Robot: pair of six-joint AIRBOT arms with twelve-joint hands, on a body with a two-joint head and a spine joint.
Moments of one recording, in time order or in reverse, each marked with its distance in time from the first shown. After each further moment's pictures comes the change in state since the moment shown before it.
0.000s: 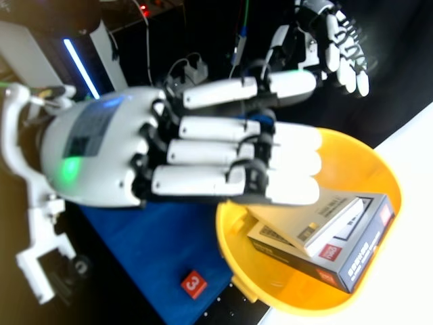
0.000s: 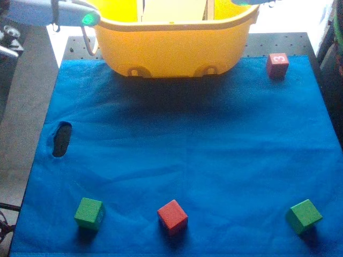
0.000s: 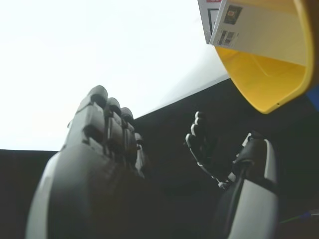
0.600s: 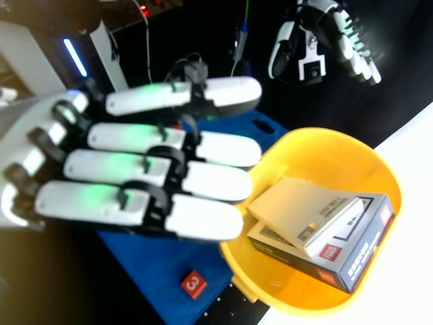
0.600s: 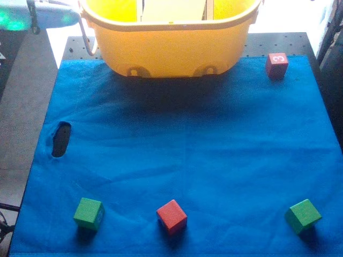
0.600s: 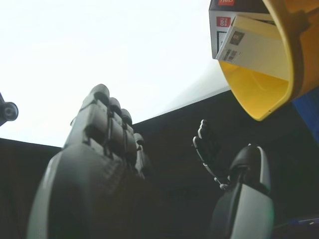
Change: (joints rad) left arm 0.069 0.039 -0.021 -0.105 -0.053 0.030; right arm 0.000 0.125 -0.078 0.006 -0.002 -0.032
